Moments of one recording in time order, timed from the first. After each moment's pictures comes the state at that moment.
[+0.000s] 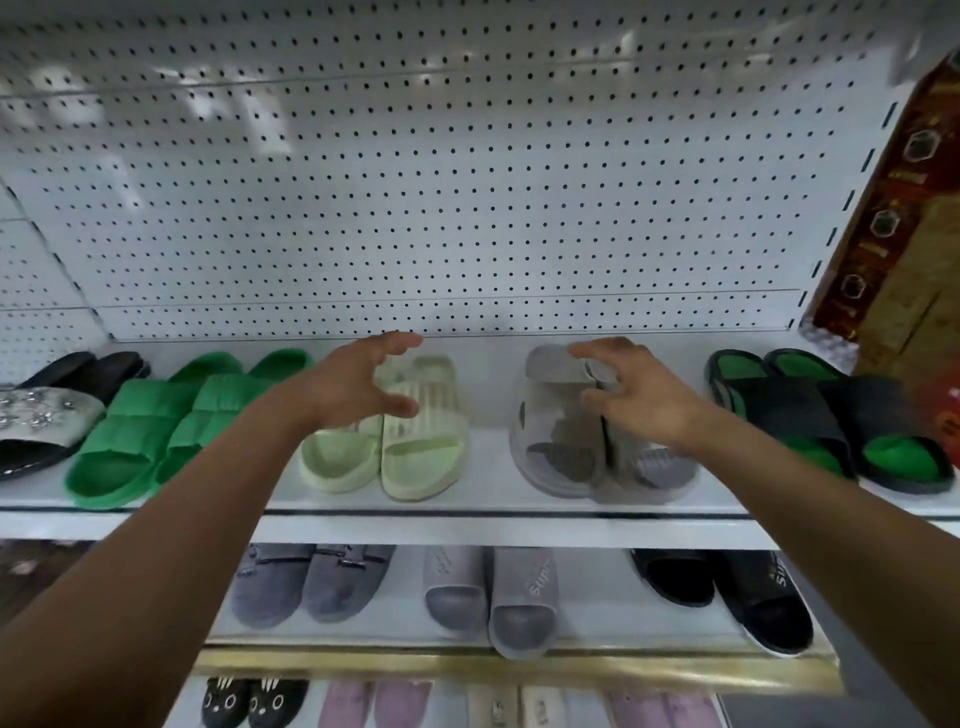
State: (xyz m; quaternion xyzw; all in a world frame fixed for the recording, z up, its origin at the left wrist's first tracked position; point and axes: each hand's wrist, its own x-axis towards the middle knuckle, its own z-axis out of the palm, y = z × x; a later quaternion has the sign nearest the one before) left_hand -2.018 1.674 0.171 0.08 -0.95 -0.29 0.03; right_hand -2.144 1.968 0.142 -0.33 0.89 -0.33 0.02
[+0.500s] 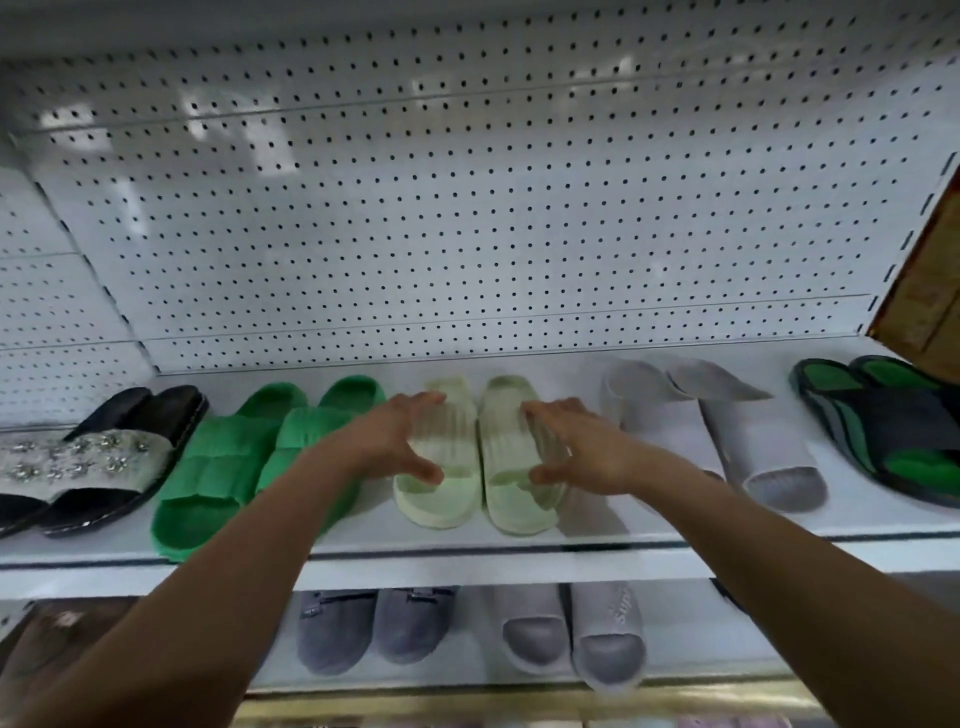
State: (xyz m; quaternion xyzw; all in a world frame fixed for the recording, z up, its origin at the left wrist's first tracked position) left_hand -2.007 1.579 0.137 0.08 -0.97 -0.21 -0.07; right_hand -2.088 1.820 0.127 -0.37 0.90 -0.19 0.13
